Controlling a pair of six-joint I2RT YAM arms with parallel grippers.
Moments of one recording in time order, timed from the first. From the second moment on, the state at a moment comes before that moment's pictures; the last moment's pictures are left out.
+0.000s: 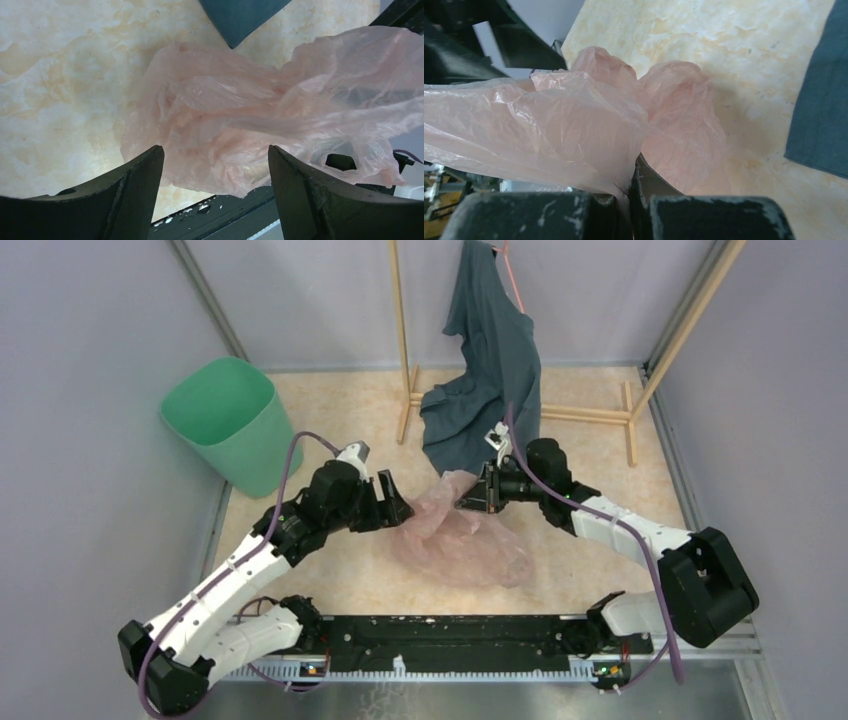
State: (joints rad) left arm -0.69 0.92 0.88 -0.63 0.00 -0.75; right arm 0.54 1.32 0.69 0.21 -0.70 0.52
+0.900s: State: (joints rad) left arm -0.64 0.88 1.06 -0.66 0.21 -0.69; right arm 0.54 1.20 0.70 0.03 -0.32 0.48
